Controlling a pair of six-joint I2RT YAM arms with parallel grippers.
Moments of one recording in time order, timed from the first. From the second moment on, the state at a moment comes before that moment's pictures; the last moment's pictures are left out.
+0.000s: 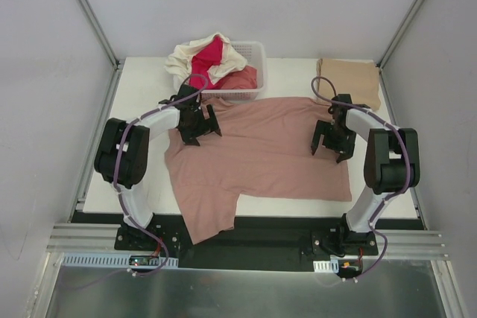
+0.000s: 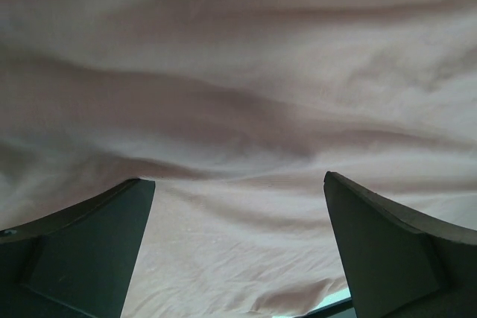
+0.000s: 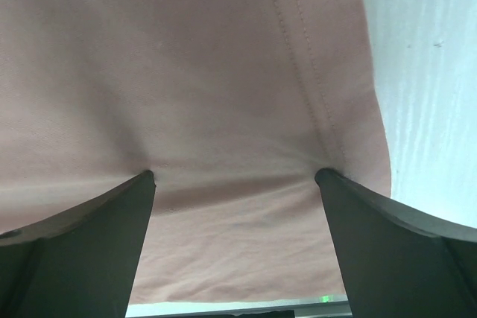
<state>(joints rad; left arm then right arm) -0.30 1.82 1.16 -0.48 0.22 -0.65 0.06 1.78 1.12 -0.77 0.02 0.32</state>
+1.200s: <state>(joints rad) -0.92 0.84 0.53 -0.94 0.13 -1.15 0.01 1.02 0.71 -0.76 0.09 0.51</state>
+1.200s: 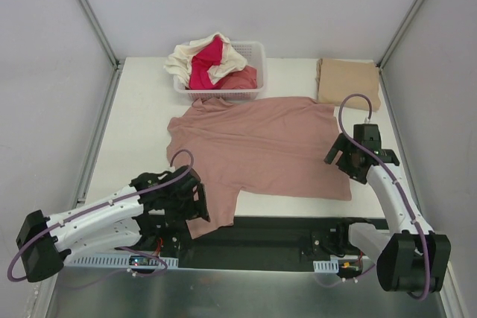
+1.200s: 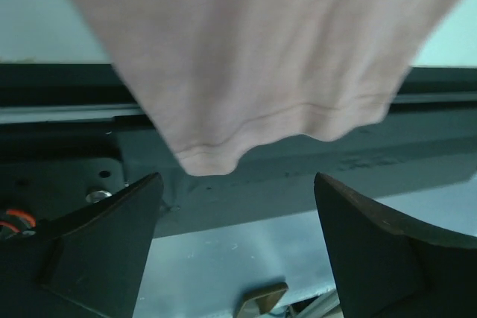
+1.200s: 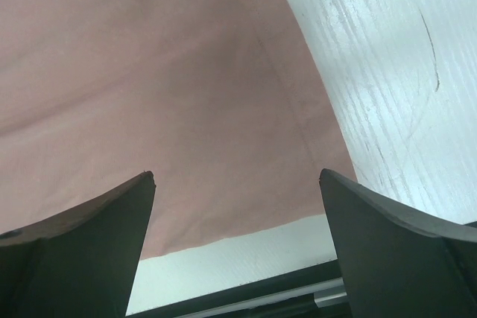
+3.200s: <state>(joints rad) -1.02 0.82 0.52 -0.80 -0.11 -1.26 -0.32 1.11 0.51 -0.83 -0.04 0.54</state>
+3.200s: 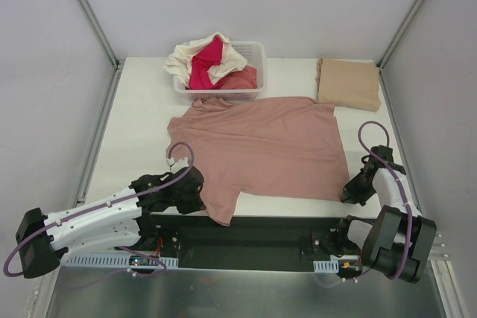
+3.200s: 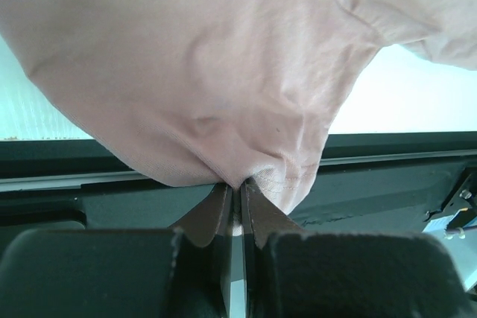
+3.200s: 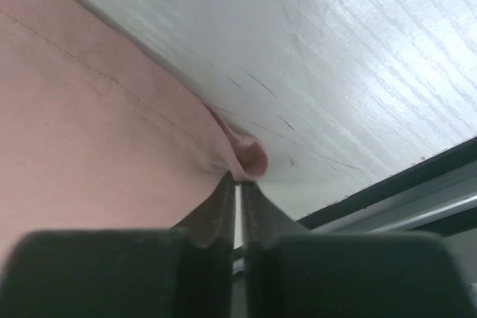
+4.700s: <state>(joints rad) -1.02 1.04 2.49 -0.77 0.08 -0.10 -0.31 0.65 2.02 -0.91 -0.03 0.39</state>
